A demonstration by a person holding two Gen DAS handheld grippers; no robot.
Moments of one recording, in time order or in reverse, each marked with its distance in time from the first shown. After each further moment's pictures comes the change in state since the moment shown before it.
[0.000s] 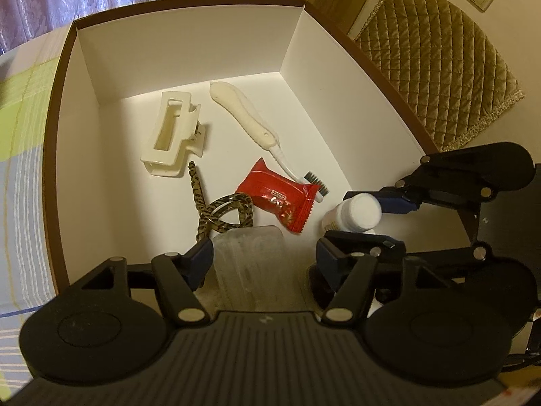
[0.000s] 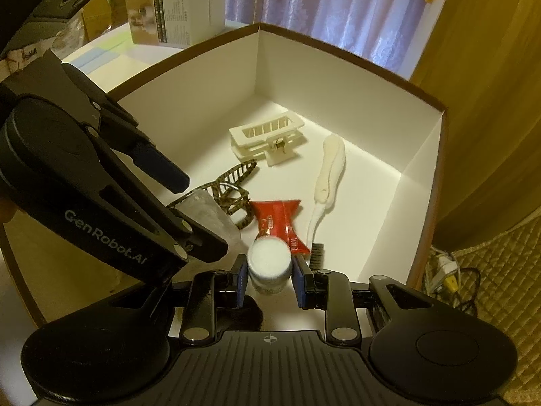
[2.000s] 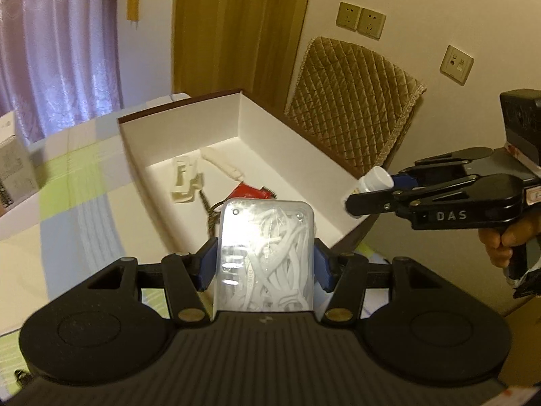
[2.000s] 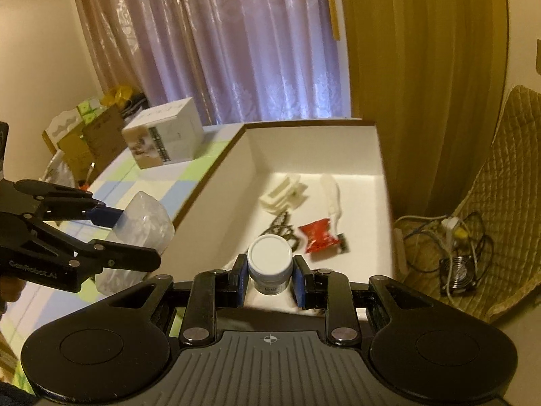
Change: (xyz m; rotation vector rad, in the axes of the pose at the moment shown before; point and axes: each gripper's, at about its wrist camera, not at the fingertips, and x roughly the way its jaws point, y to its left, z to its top) left arm -0.160 -0.010 -0.094 0.247 -0.283 -0.062; right arm -0.143 0.055 -0.040 0.428 -0.289 0.012
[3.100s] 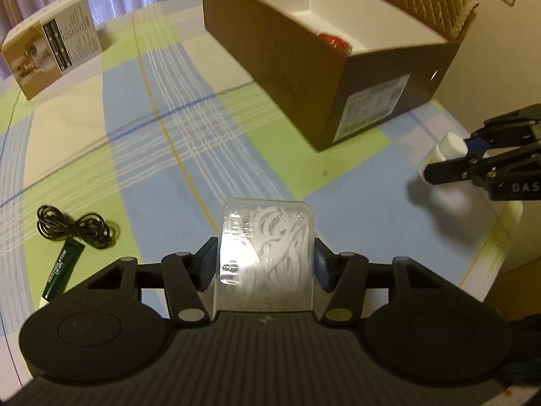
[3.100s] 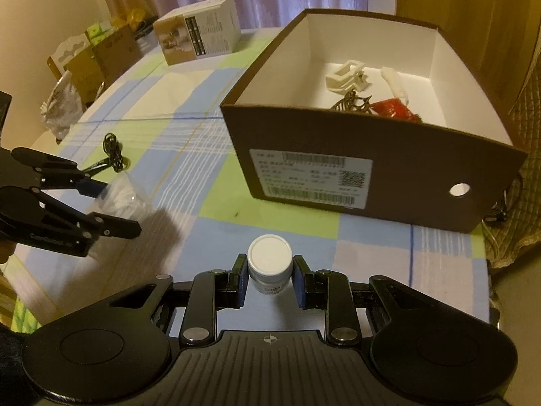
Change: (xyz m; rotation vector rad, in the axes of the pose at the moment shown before) left arm -0.030 0.050 -0.155 -0.051 0.239 0.165; right arm 0.035 0.094 -0.106 -0.034 0.232 0.000
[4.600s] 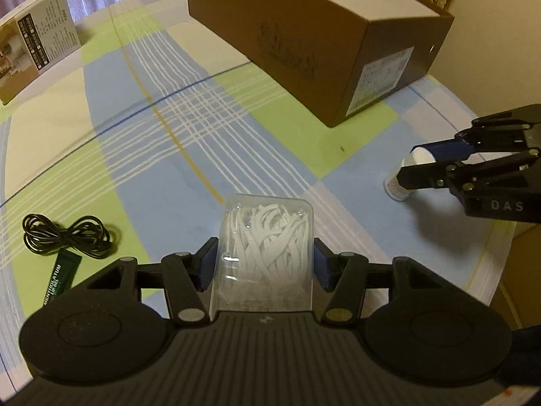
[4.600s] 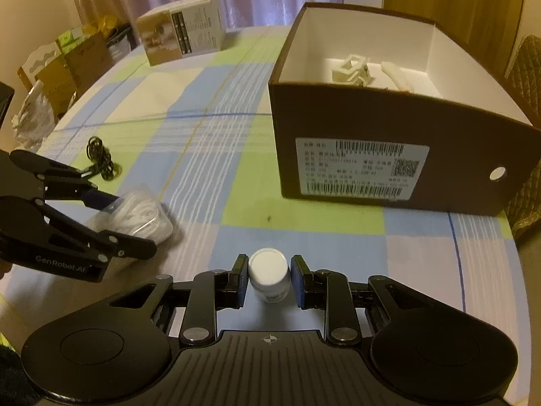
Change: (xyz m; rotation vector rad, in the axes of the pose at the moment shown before) left arm 0.032 0.032 -0.014 0.090 0.048 -0.070; right arm 0.042 0.054 -0.006 0.059 -0.020 -0.114
